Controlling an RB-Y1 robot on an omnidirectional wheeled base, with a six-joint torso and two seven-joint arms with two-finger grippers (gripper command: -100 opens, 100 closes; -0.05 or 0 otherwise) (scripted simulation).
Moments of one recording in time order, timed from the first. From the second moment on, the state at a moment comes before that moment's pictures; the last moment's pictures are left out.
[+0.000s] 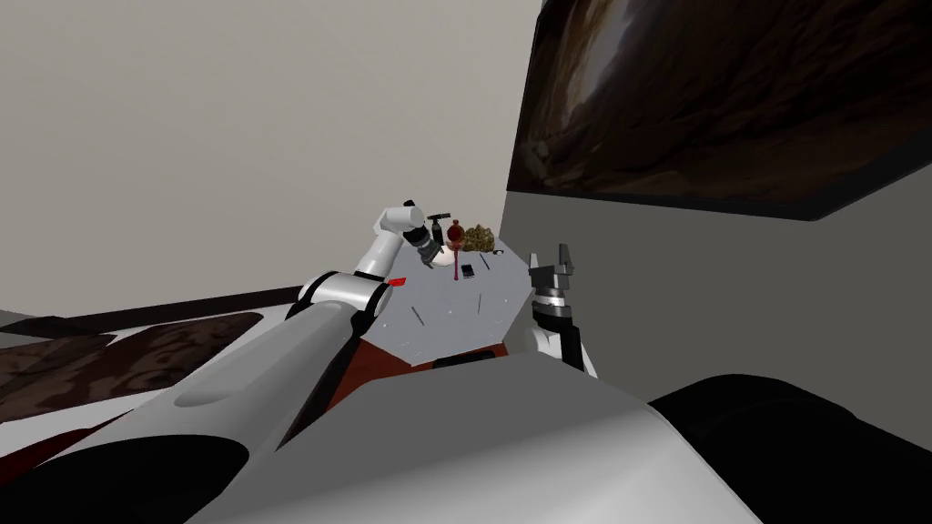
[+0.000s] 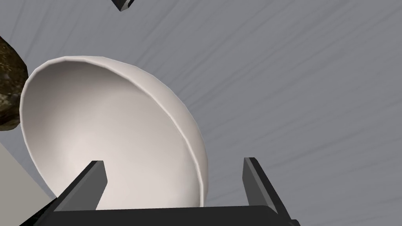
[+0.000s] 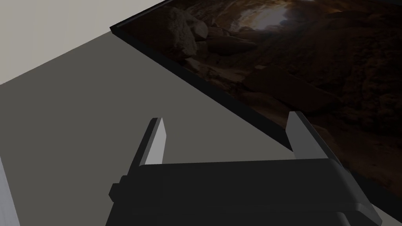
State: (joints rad) left arm -1.22 0.35 -0.17 -1.04 0.69 1.74 -0.18; right arm 0.52 0.04 -0.02 -2.34 -0.07 -0.45 -0.17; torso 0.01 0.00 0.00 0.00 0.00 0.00
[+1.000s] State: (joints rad) left arm -1.23 0.33 -0.17 -0.95 0.60 1.66 -0.06; right arm 0.52 0.04 -0.02 -2.34 -0.07 -0.45 -0.17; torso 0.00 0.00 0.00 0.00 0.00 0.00
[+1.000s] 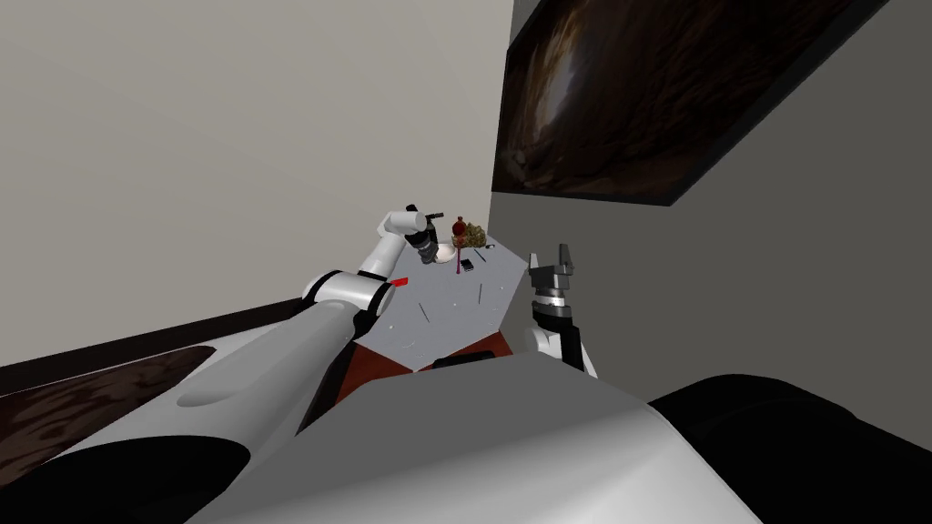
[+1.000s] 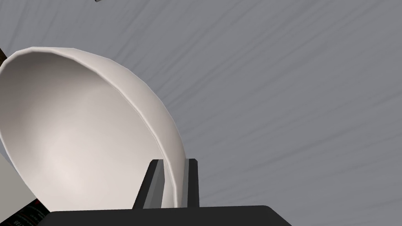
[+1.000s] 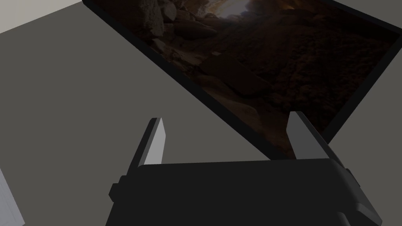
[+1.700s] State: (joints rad) left arm -1.22 0.34 -0.17 -0.99 0.63 1.70 -0.10; right arm 0.52 0.04 -0.01 -2.34 -0.07 -0.45 -0.17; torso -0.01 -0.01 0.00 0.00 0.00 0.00
